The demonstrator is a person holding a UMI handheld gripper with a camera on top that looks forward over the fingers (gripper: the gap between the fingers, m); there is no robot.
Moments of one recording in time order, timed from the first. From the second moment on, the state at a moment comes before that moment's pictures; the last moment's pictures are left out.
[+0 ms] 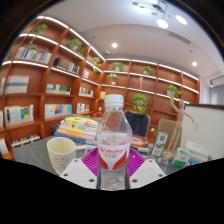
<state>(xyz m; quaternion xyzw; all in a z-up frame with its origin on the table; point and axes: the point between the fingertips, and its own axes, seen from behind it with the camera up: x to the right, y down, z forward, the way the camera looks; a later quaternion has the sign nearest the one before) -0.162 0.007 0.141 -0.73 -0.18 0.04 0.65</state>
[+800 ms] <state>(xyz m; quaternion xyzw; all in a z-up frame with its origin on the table) -0.146 -0.009 0.103 -0.75 -0.08 0.09 0.65</state>
